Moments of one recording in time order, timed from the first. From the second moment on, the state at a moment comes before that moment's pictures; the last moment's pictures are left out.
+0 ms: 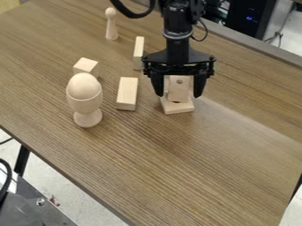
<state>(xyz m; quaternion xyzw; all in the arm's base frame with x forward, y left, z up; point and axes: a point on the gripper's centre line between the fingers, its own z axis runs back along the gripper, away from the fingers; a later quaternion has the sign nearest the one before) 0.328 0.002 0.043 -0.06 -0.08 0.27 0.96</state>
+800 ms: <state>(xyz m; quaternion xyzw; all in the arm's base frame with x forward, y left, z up) 0.320 -0.003 0.033 -0.07 -0.06 0.28 0.96</state>
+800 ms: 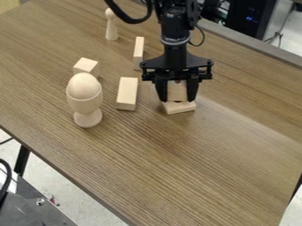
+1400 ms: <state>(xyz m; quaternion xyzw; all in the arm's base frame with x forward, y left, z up) 0.318 -0.018 0.032 -0.01 -0.01 0.28 0.96</state>
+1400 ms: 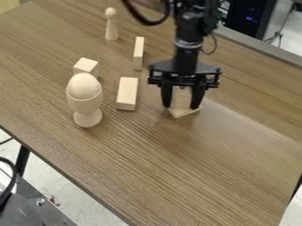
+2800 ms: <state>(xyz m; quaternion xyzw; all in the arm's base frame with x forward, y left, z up) 0.300 -0.024 0.065 0.02 -0.05 0.24 0.97</state>
